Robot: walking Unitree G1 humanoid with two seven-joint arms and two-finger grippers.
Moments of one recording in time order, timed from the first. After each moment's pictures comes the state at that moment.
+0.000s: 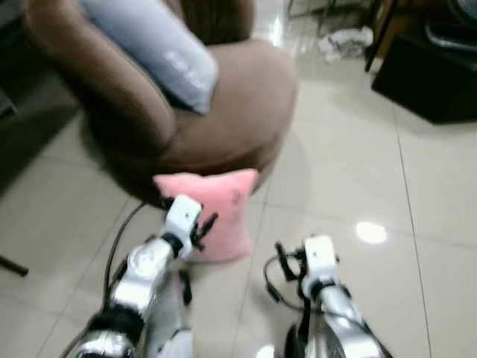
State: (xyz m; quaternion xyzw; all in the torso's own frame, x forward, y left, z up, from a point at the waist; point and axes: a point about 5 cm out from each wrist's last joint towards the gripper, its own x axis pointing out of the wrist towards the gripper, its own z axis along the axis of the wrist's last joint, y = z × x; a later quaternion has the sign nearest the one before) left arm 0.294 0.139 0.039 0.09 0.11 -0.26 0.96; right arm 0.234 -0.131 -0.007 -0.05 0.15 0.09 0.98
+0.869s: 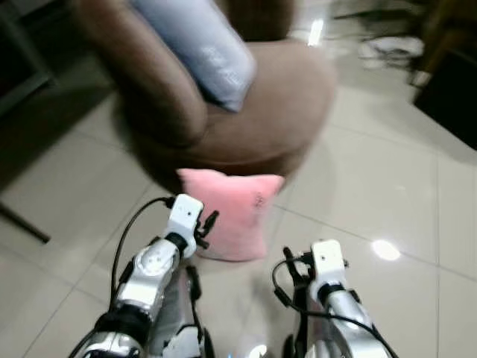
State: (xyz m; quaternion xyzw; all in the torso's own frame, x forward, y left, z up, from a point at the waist) left arm 0.295 0.150 0.037 0.08 0.12 -0.21 0.97; right arm 0.235 -0.127 -0.004 -0.04 0.15 0.10 0.98
